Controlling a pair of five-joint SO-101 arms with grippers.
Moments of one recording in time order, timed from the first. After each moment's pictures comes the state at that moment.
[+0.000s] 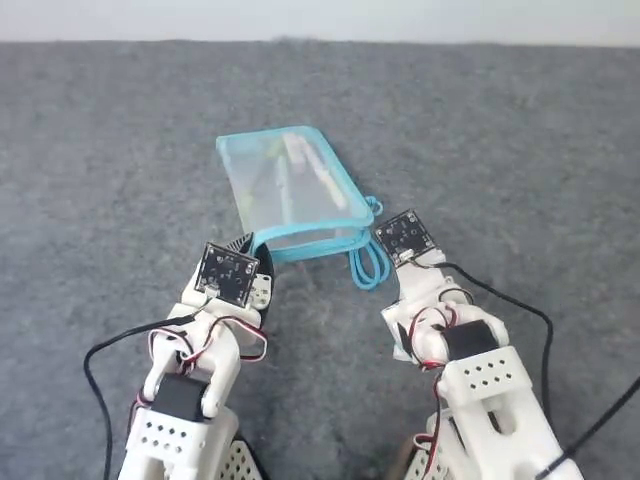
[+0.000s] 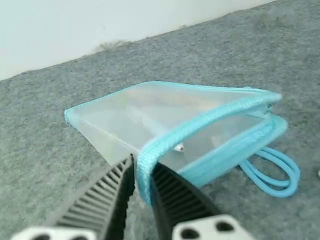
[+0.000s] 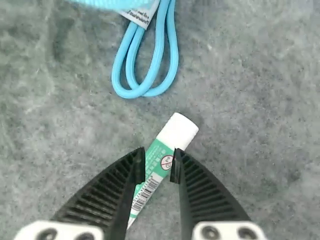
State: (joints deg) left arm 8.6 -92.7 95.3 36.1 -3.5; right arm -19.6 -54.8 74.6 49.0 12.2
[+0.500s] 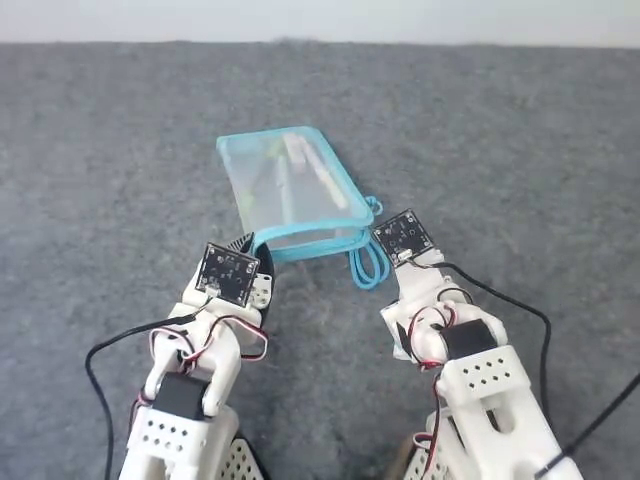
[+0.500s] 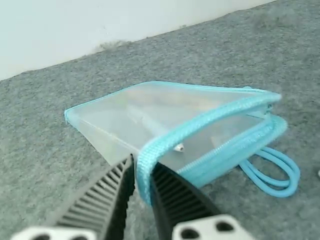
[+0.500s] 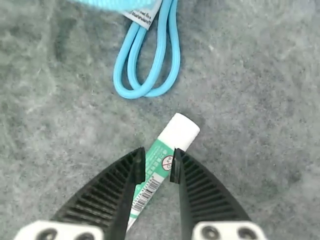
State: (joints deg) left arm 8.6 -92.7 95.3 36.1 -3.5; right arm -19.8 -54.8 74.6 48.7 12.2
